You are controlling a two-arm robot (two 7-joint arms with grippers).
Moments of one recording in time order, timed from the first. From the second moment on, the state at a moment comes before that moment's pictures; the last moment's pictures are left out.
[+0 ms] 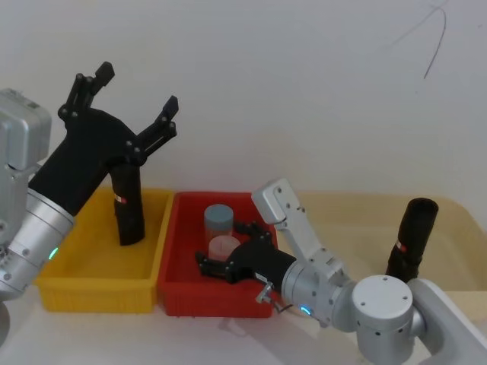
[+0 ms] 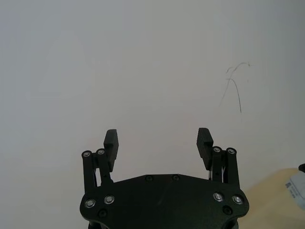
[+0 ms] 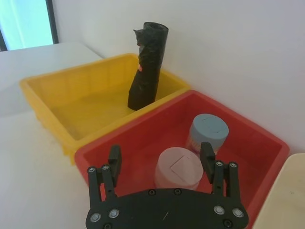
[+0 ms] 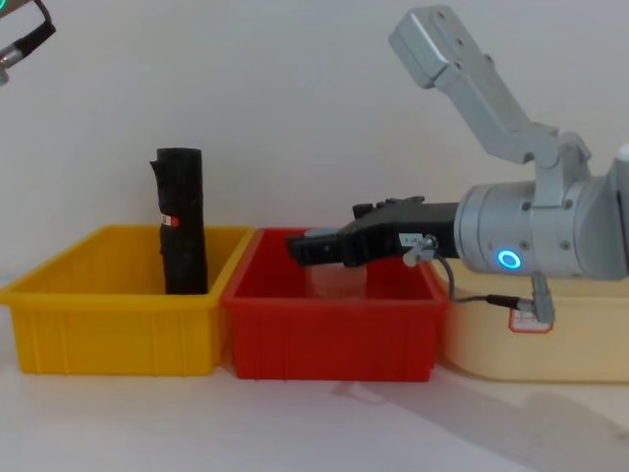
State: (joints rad) left arm -0.35 0.32 0.26 -1.78 -0.23 -0.19 -0.22; right arm 0.53 0.15 -0.48 -1.29 0.11 0.24 0.41
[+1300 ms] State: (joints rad) left arm -0.35 0.32 0.26 -1.78 -0.23 -0.19 -0.22; right arm 0.61 0.12 -0.49 -1.13 0.12 0.26 0.39
